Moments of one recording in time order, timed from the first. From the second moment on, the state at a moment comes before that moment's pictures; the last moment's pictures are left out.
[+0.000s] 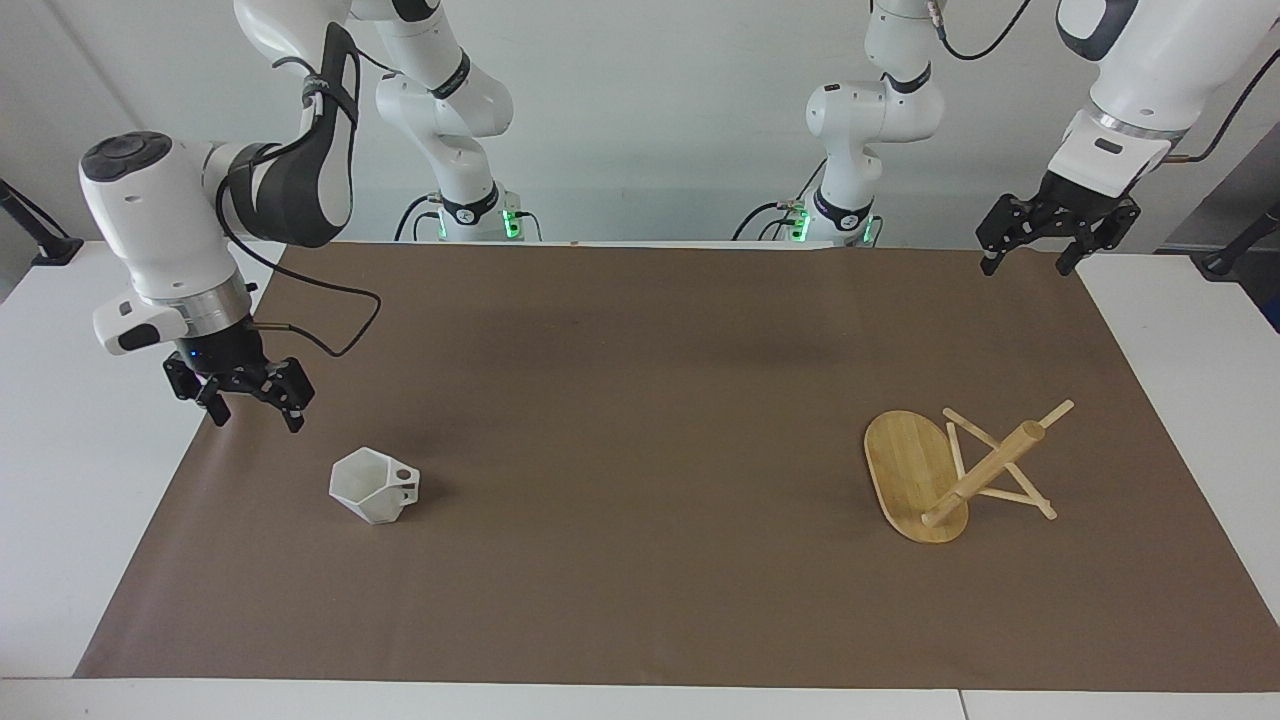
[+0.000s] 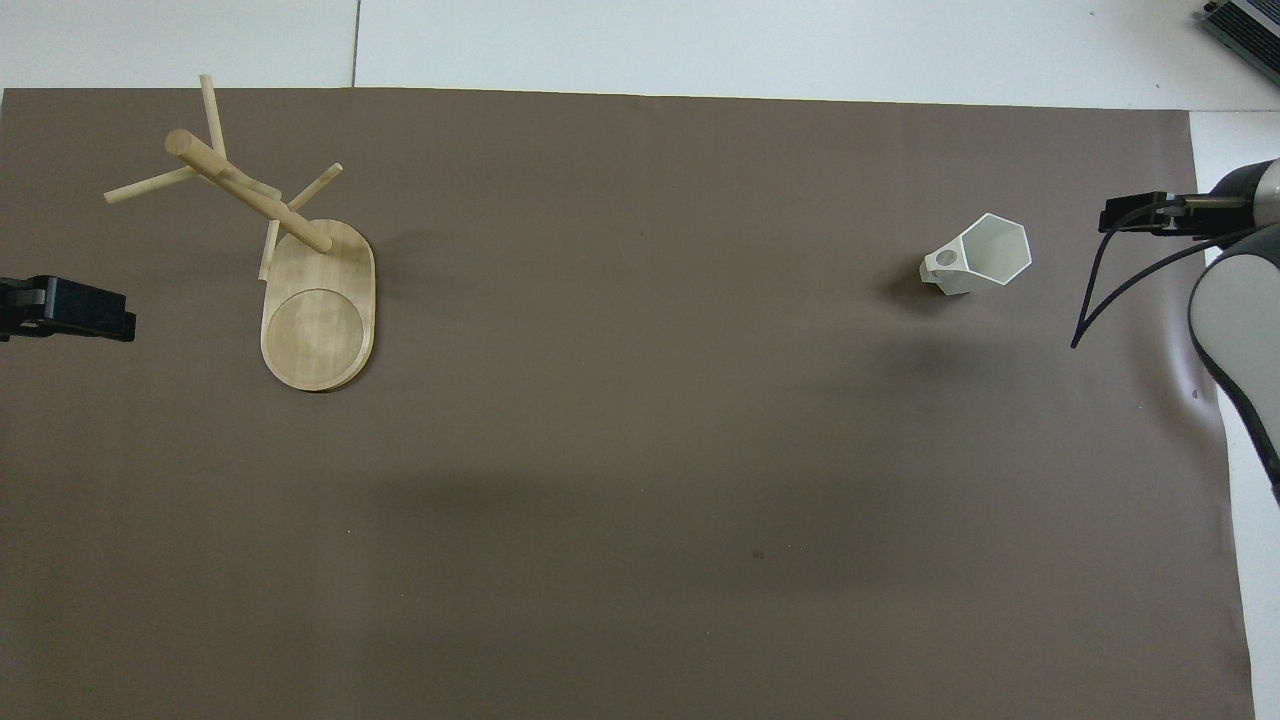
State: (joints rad) left arm -0.07 -0.06 0.02 -1.60 0.00 1.58 0.00; right arm -0.13 0.24 -0.03 -1.69 0.00 2.20 -0.06
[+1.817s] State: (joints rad) left arm -0.07 -0.10 0.02 -1.73 0.00 1.66 -0.01; right arm -0.12 0.39 -0.01 -1.73 0.00 2.30 -0.14
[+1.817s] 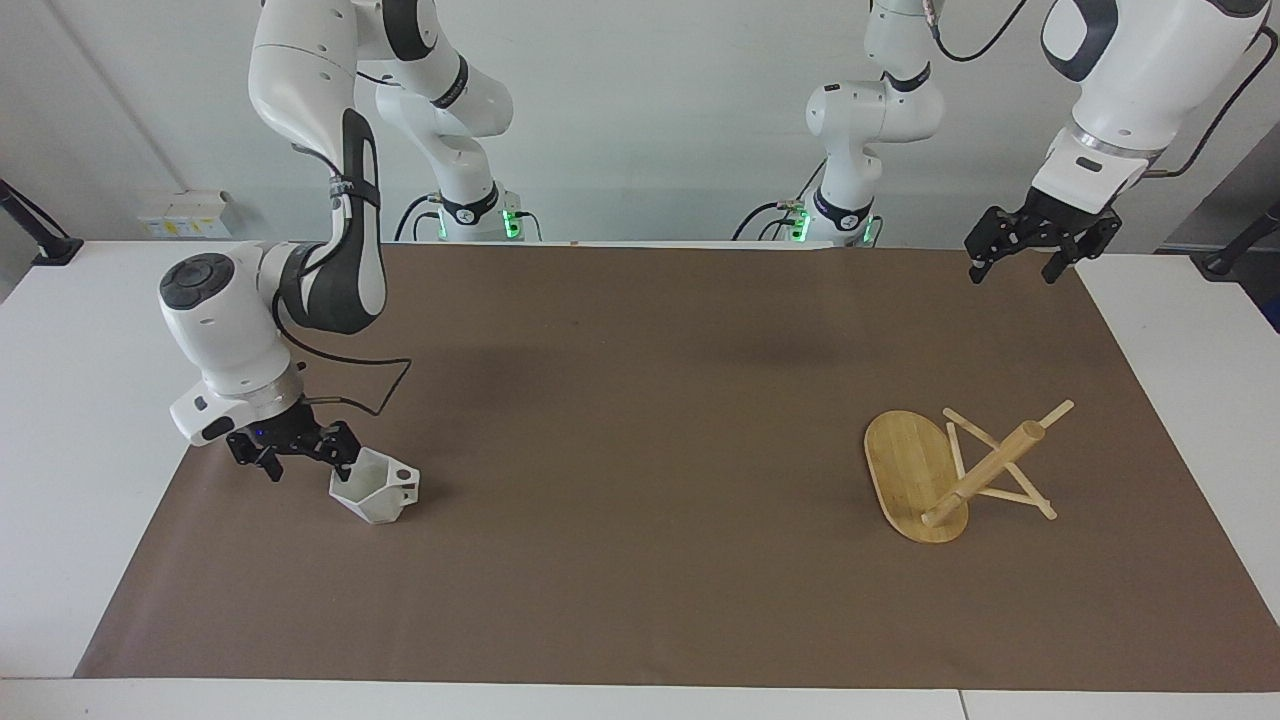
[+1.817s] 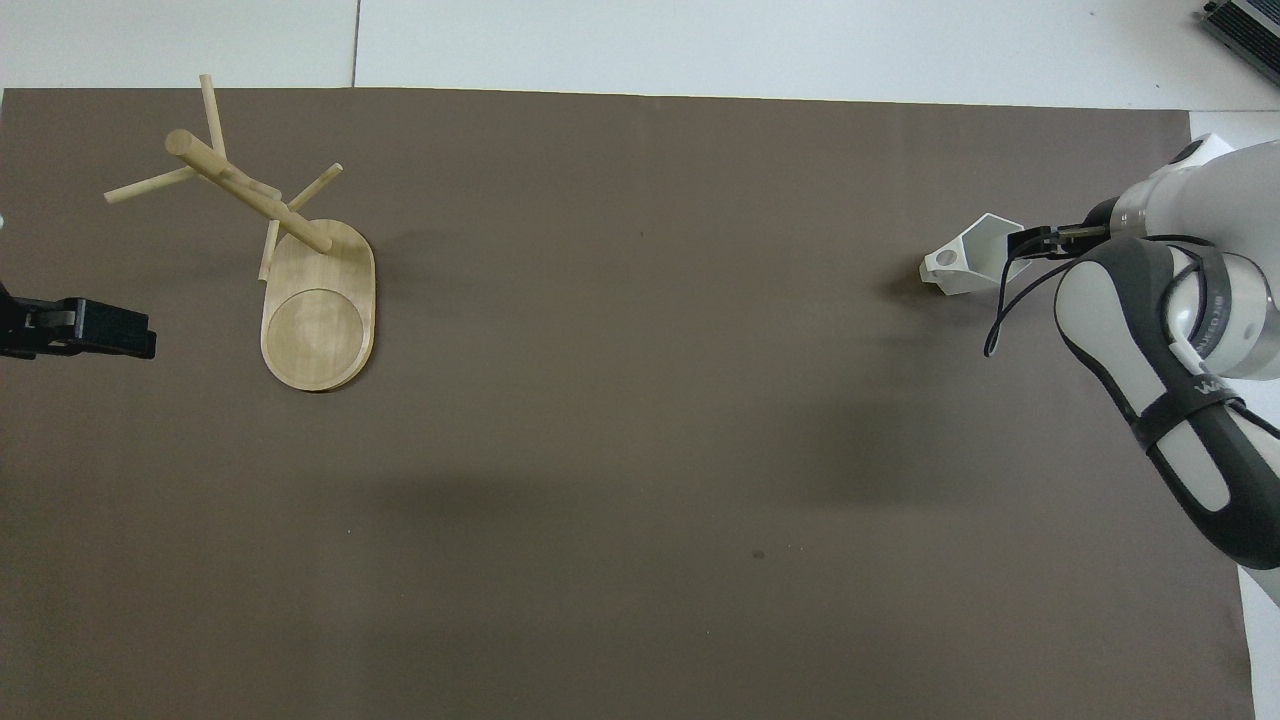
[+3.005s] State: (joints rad) left arm -0.07 -0.14 0.02 -1.85 -0.01 1.81 -0.17; right arm -0.12 0.41 0.02 -1.73 0.00 2.33 -0.14
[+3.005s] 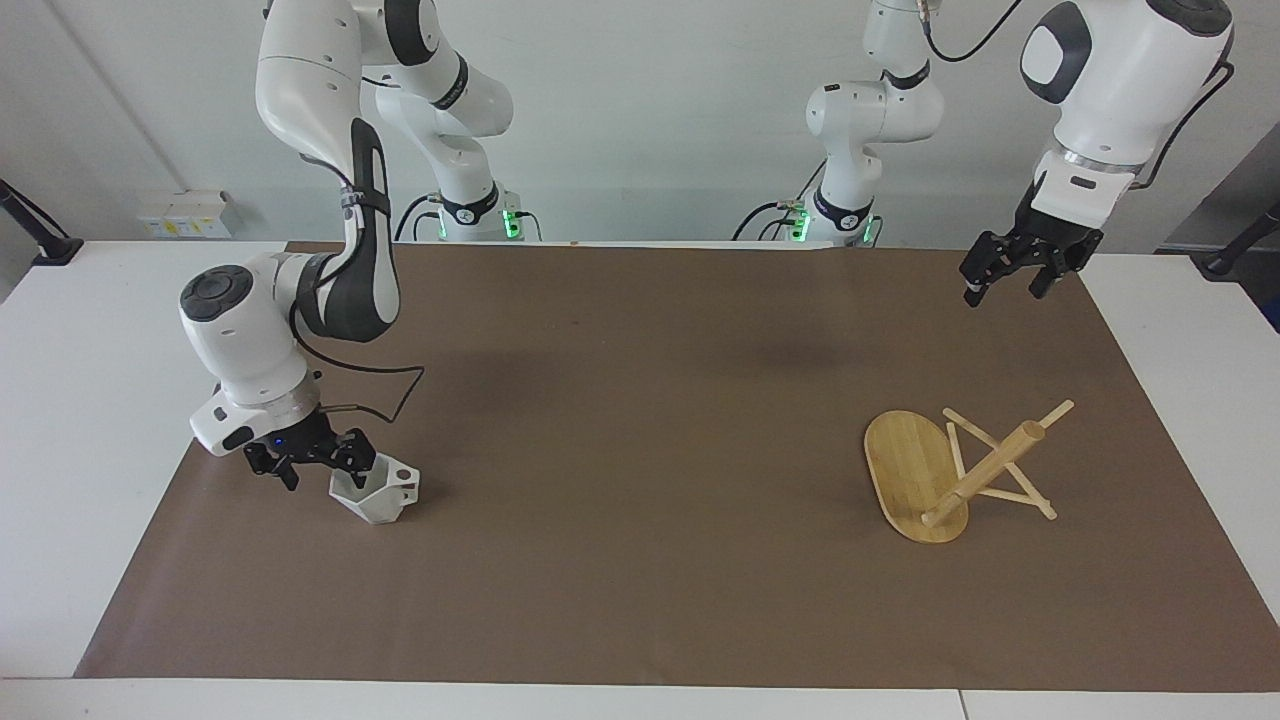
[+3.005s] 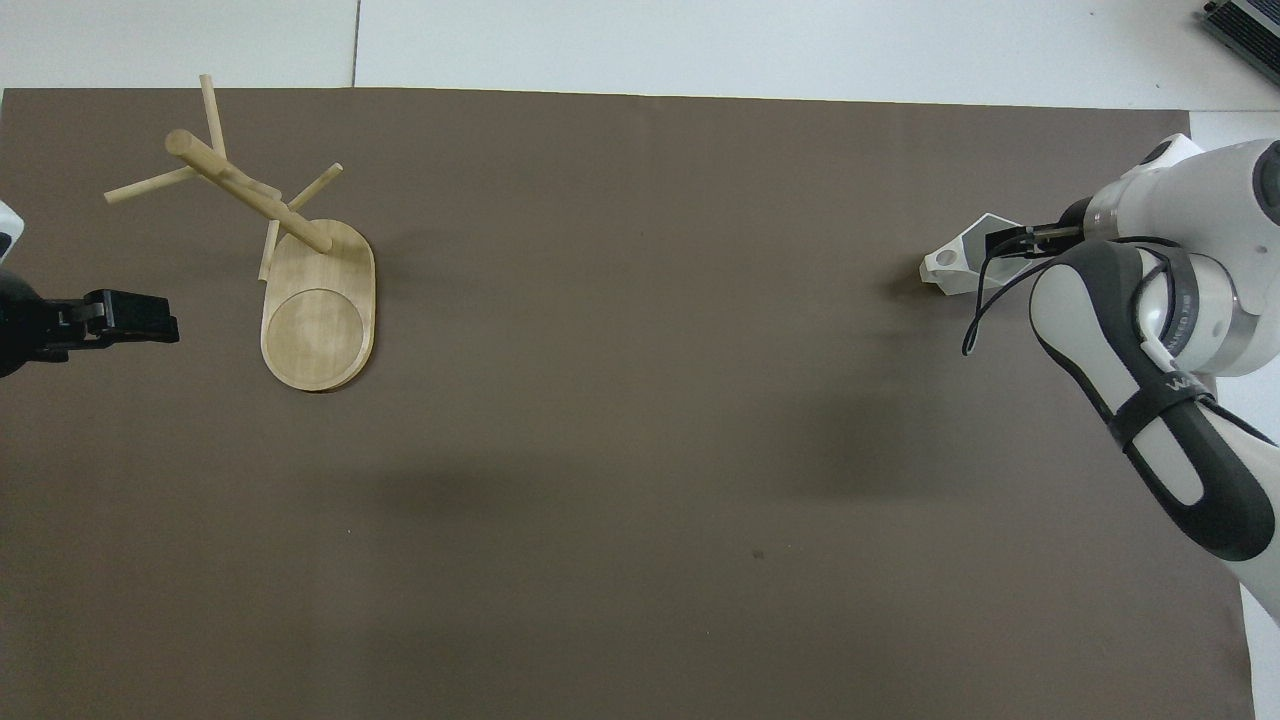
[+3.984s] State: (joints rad) left arm -0.07 -0.14 0.02 -1.85 -0.01 1.81 -0.17; right arm -0.12 0.41 0.02 -1.72 0.00 2.33 -0.15
